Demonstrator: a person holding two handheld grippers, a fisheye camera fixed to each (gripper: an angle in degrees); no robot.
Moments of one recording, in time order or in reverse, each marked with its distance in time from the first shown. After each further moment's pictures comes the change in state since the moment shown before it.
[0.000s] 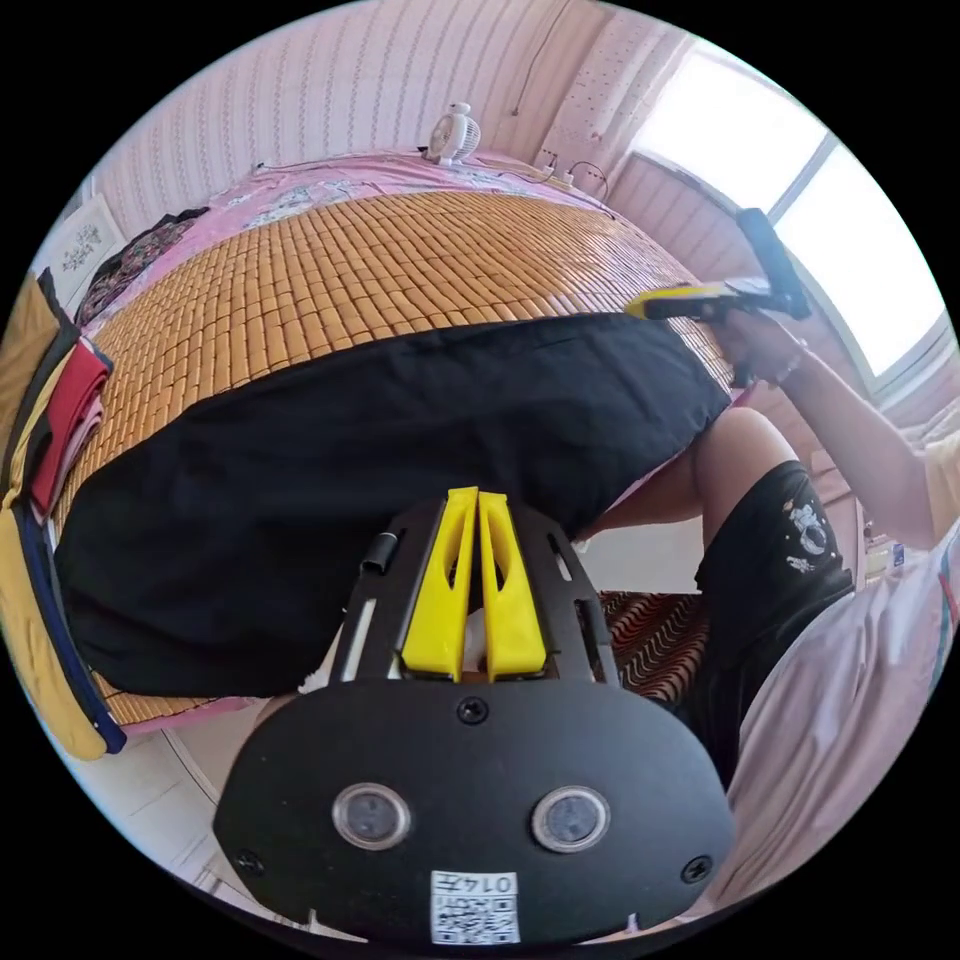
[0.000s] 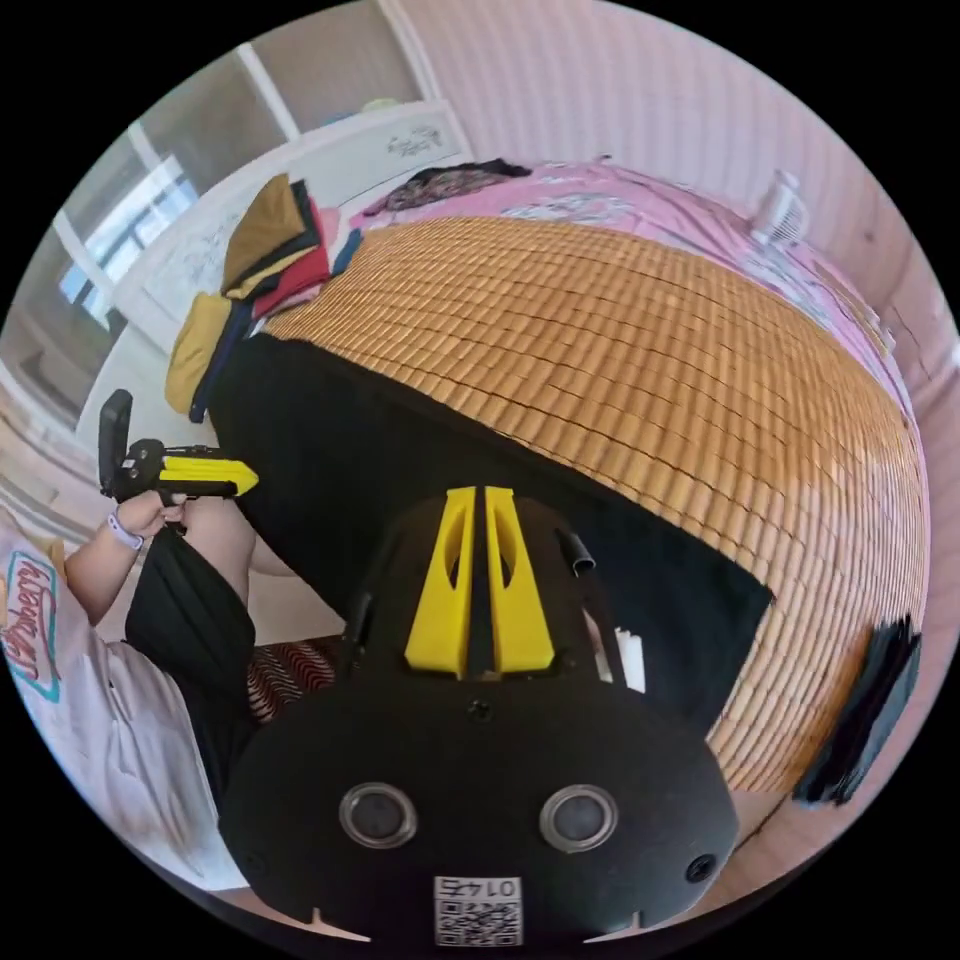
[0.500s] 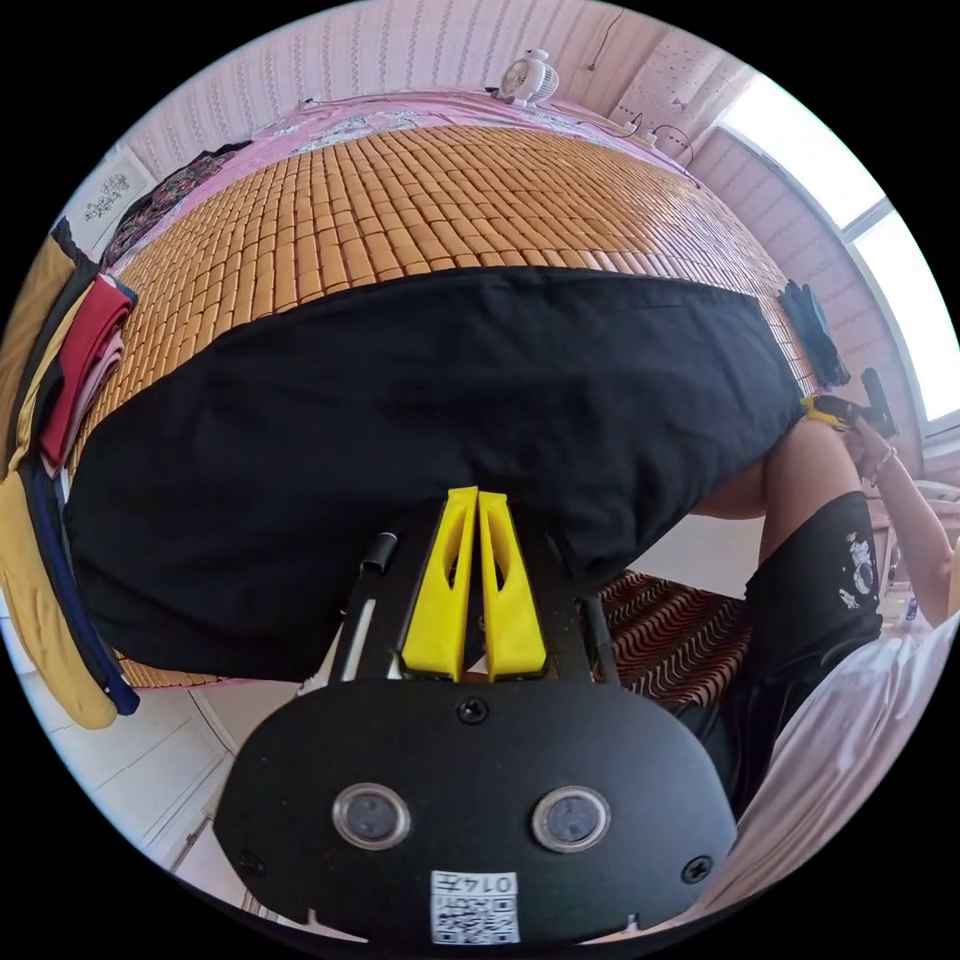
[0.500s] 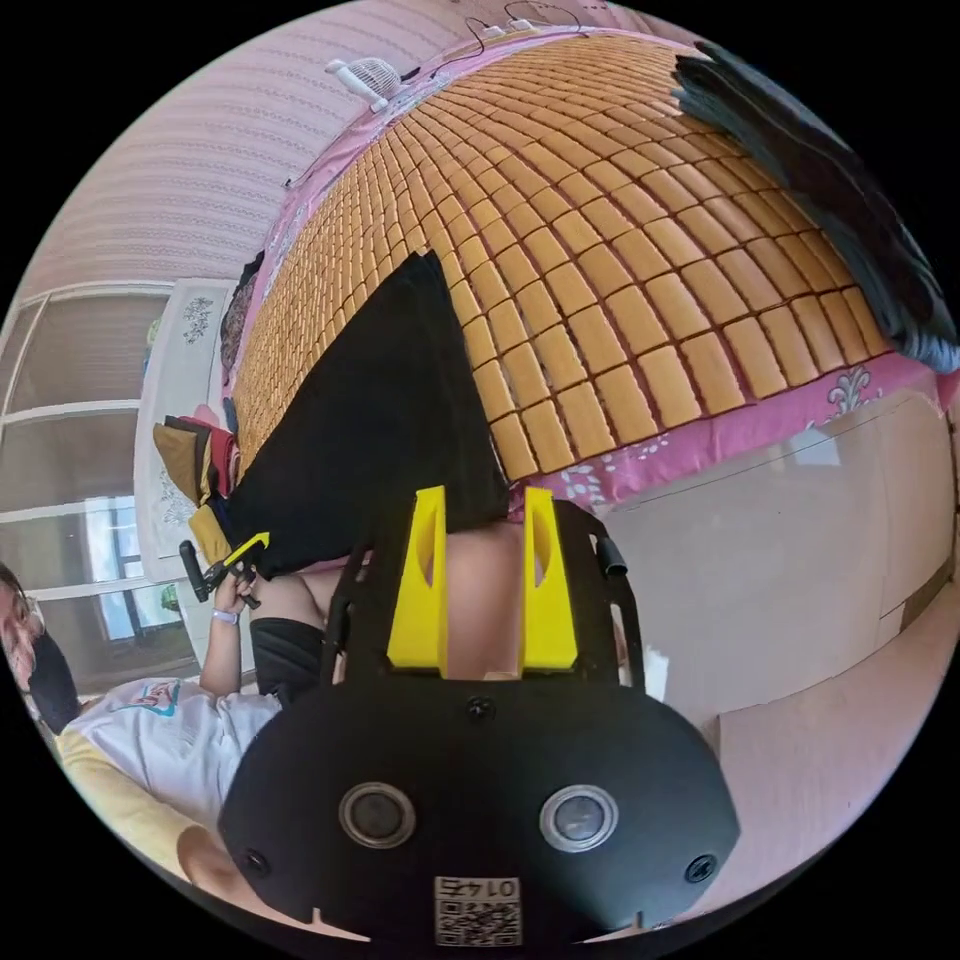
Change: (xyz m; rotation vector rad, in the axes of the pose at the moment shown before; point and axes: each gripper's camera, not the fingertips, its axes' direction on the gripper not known) left arm -0.028 -0.015 0.037 -0.182 -0.092 -0.099; right arm 0.240 0.227 -0.058 -0.115 -0.285 0.739
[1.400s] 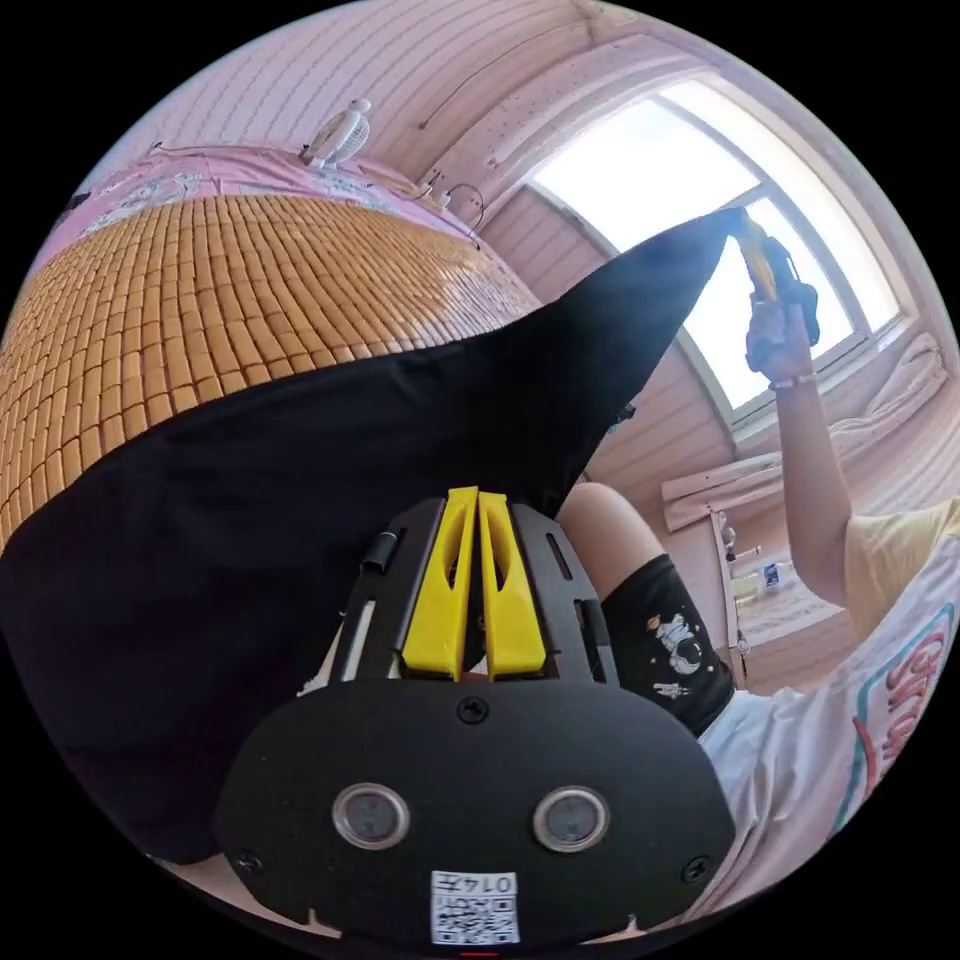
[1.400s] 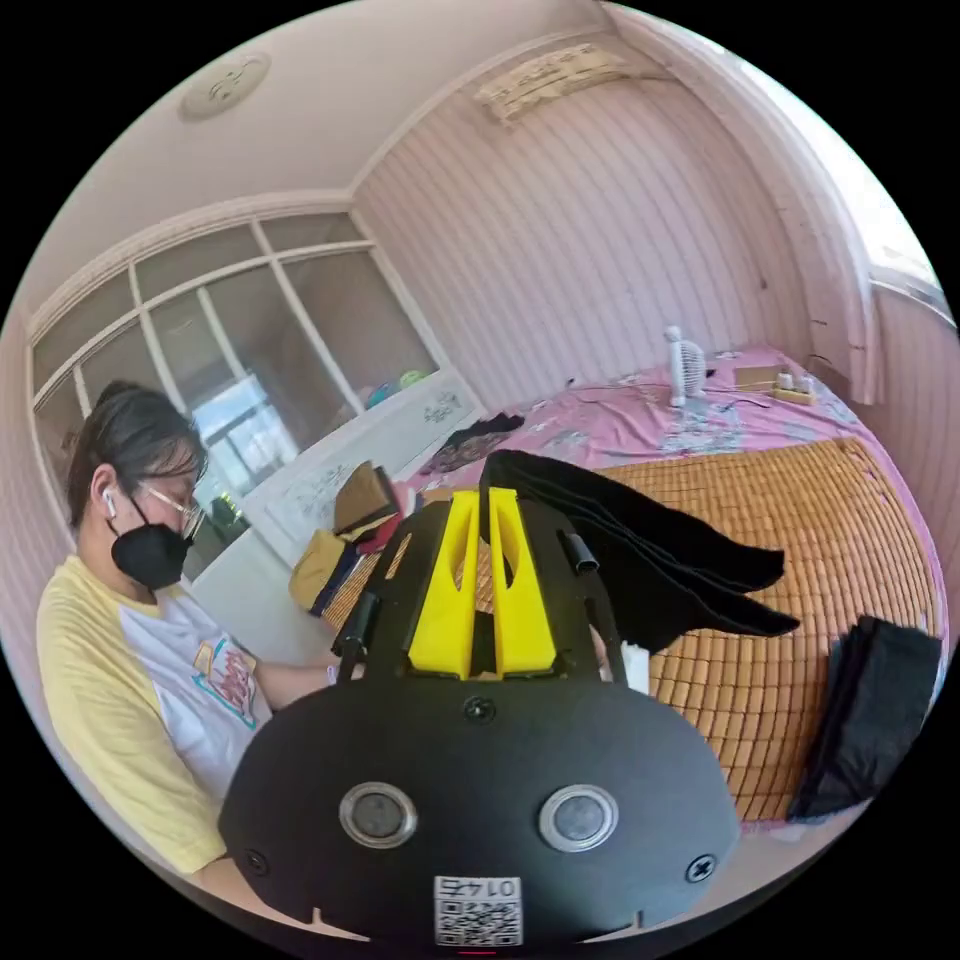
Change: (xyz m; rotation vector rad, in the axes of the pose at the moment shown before) left arm 0.101 -0.039 -0.007 0.281 0.579 0.206; right arm -0.215 0.048 -0.199 0.560 -0.271 -0.821
